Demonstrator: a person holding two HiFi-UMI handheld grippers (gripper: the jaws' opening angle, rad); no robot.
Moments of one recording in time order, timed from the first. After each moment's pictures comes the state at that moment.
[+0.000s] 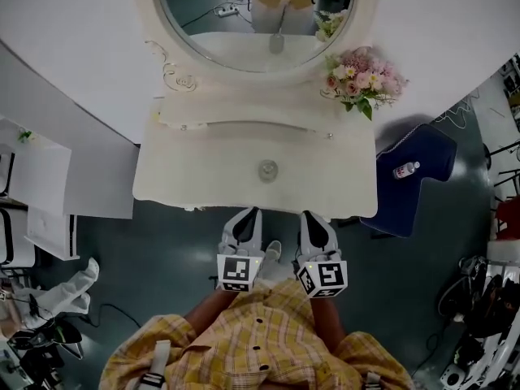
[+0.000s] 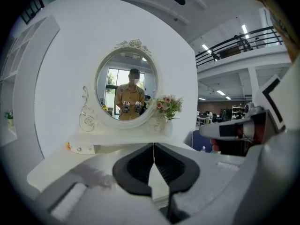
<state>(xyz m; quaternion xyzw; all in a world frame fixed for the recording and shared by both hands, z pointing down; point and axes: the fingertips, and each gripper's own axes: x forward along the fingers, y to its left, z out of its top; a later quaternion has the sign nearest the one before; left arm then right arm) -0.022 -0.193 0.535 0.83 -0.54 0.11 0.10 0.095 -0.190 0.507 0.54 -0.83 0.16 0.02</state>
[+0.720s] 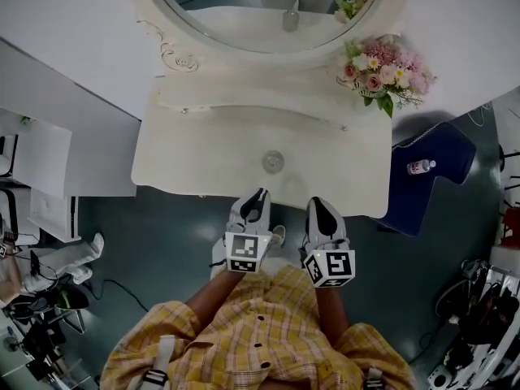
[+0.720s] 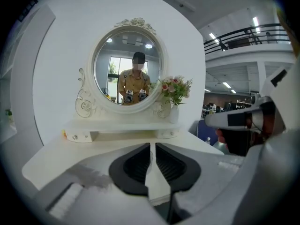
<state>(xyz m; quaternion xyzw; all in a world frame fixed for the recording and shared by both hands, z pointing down) -0.010 -0.240 0.595 0.81 -0.55 0.16 0.15 0.109 -0.236 0.545 0.52 -0.83 0.19 0.03</state>
